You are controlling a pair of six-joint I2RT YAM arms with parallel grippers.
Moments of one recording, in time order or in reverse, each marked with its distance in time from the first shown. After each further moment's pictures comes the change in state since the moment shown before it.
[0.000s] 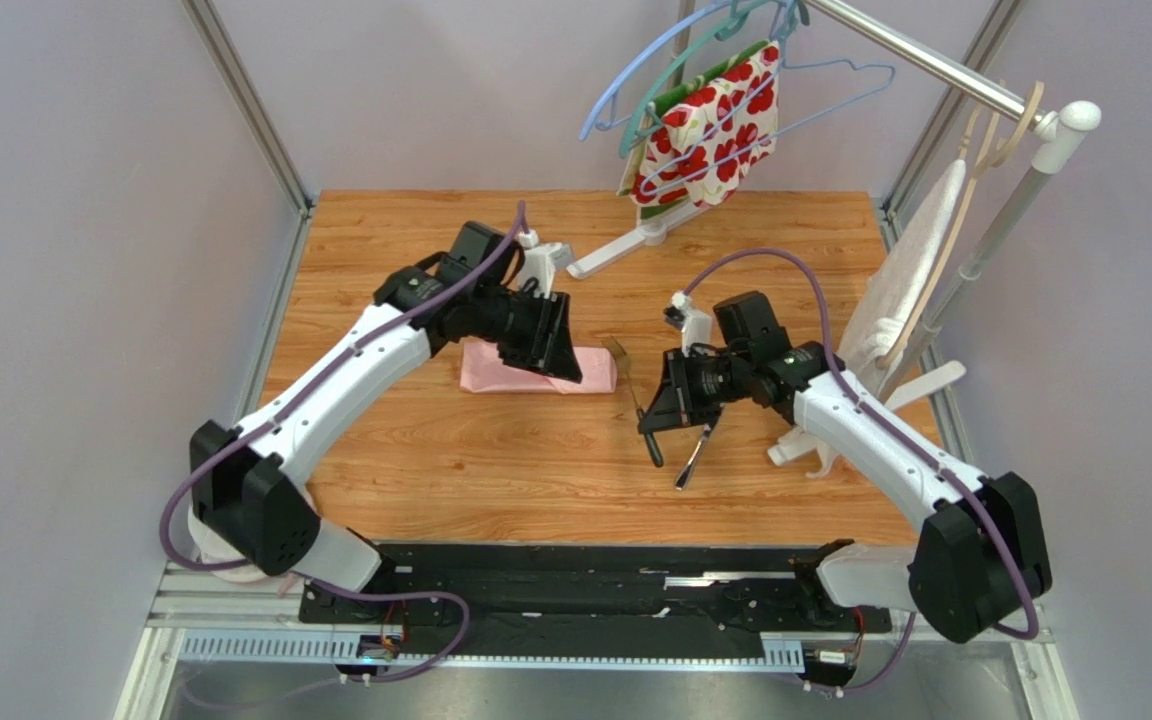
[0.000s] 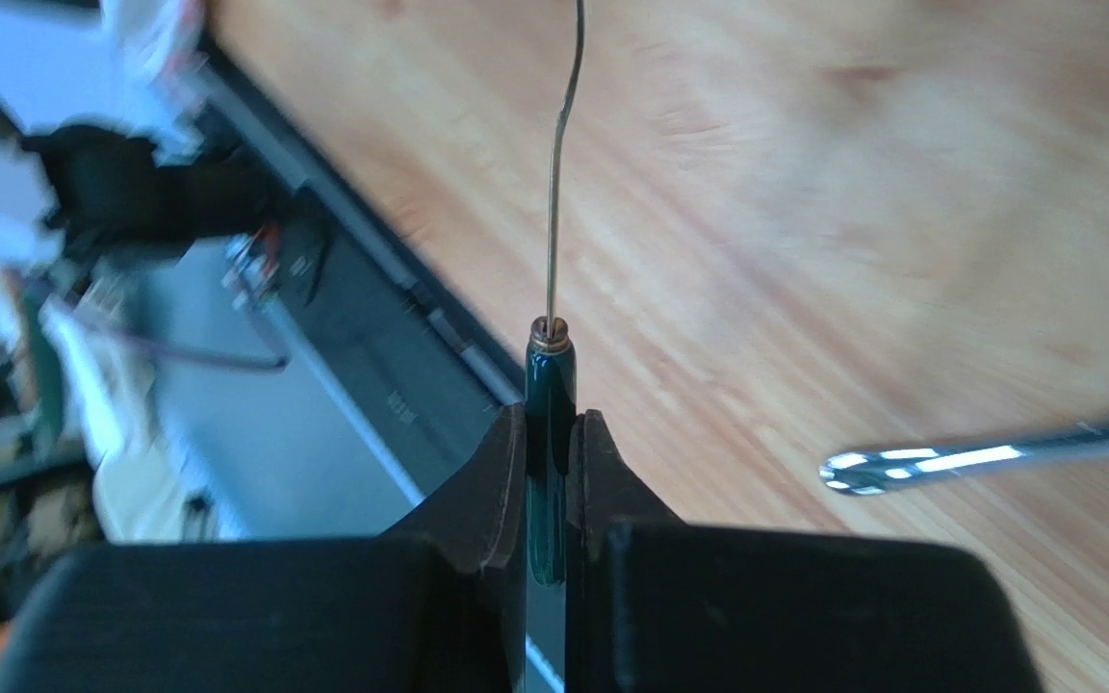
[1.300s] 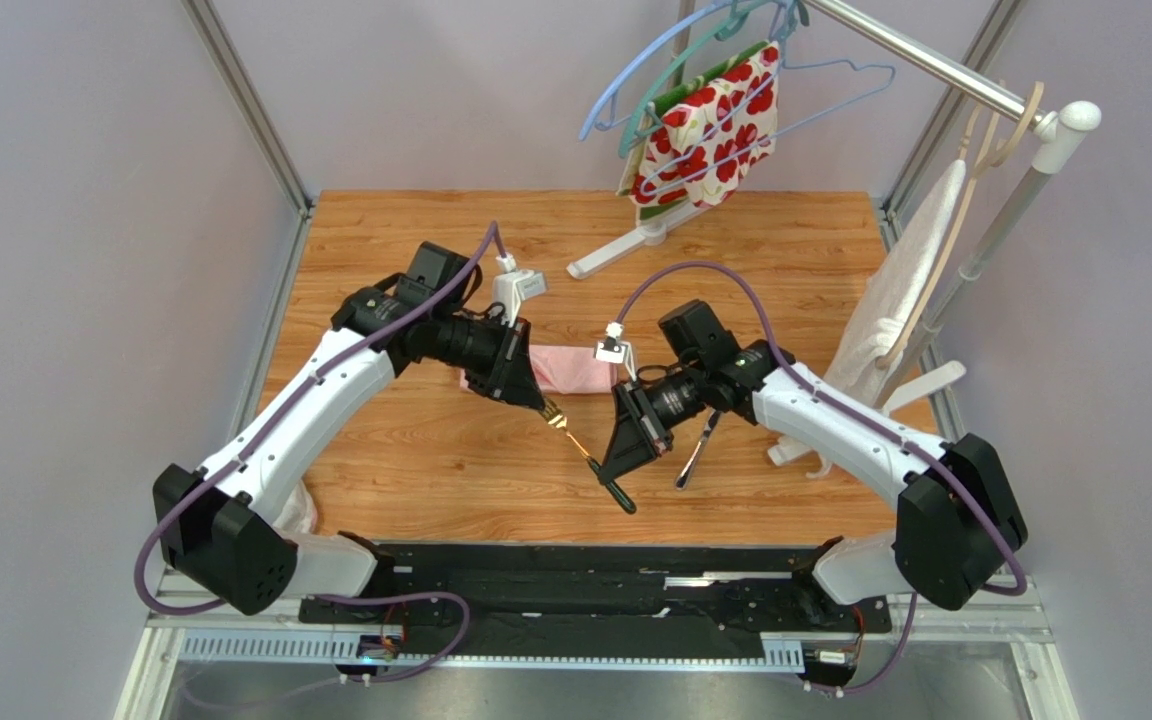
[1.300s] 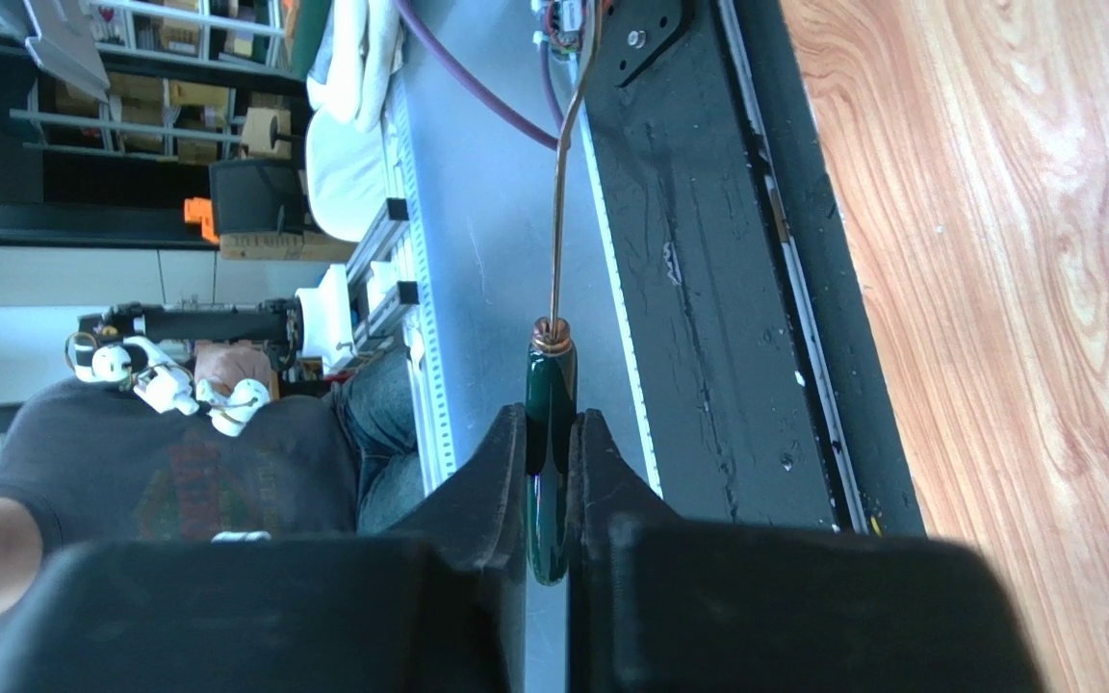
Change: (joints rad) left arm 0.101 -0.173 -0.114 -0.155 0.186 0.259; right arm 0.192 0.140 0.065 0.024 -0.533 -0.107
